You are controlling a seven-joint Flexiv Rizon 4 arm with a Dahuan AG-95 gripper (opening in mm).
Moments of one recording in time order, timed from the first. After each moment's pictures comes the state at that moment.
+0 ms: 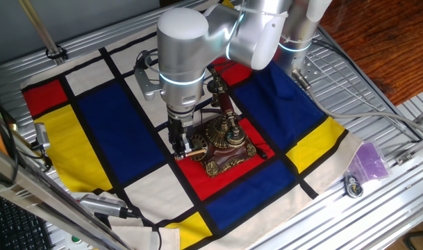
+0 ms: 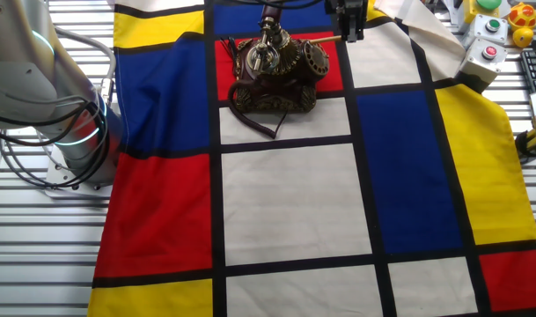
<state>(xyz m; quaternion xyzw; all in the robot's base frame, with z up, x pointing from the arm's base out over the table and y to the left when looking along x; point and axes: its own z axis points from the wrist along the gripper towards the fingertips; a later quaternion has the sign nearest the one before) 0.534 0.202 0.131 0.03 0.99 0.10 0.09</state>
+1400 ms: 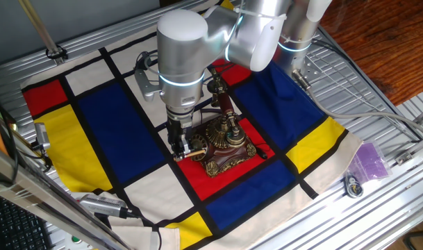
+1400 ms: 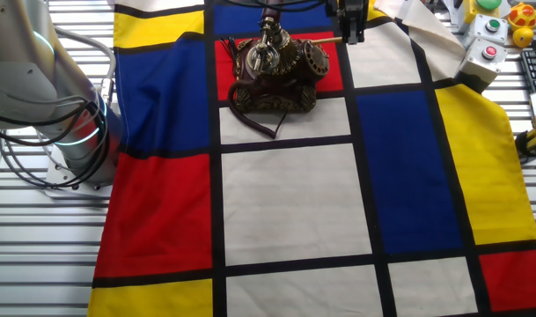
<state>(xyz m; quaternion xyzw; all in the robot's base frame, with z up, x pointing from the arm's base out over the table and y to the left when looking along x) 0.539 0.203 0.125 0.03 0.99 0.10 0.09</state>
